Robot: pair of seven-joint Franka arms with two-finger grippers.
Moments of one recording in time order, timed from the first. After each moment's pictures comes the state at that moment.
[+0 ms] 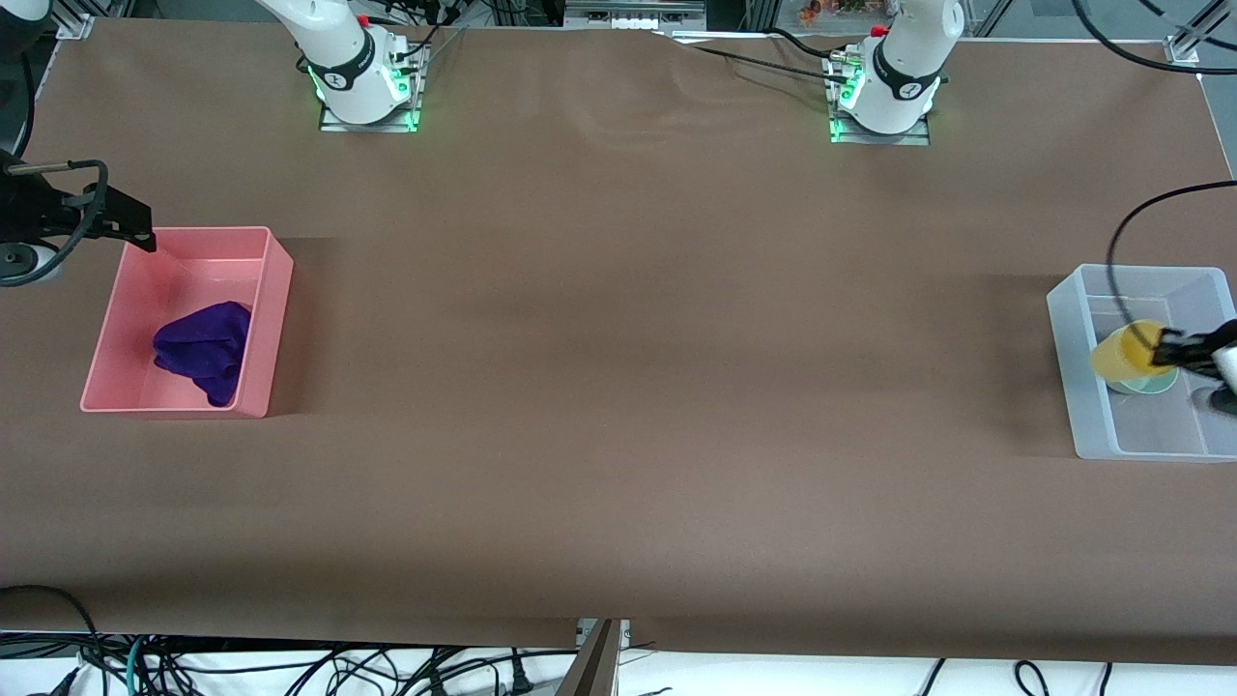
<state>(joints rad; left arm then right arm) 0.39 0.50 -0.02 -1.43 0.15 1.73 0.64 0.08 0.19 -0.05 -1.31 -0.07 1.40 -0.19</state>
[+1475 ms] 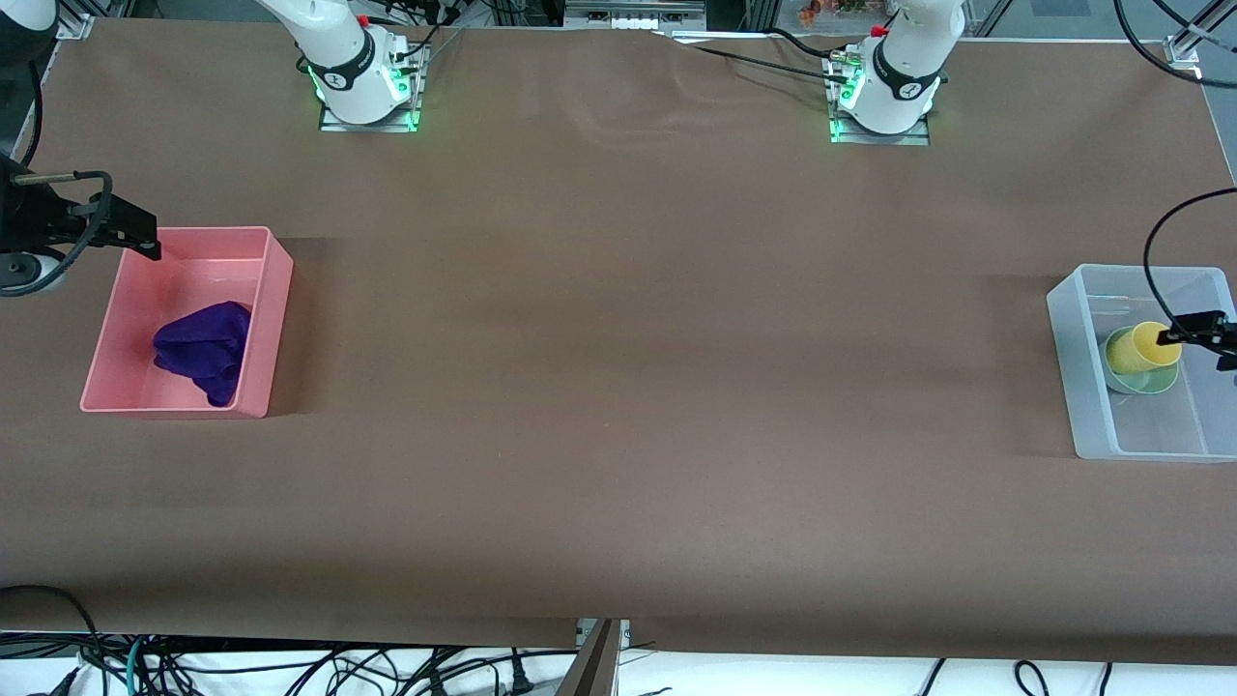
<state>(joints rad) 0.46 0.50 -0.10 -1.41 0.09 1.69 0.66 0.08 0.20 -0.05 -1.31 -0.07 1.42 -0.17</state>
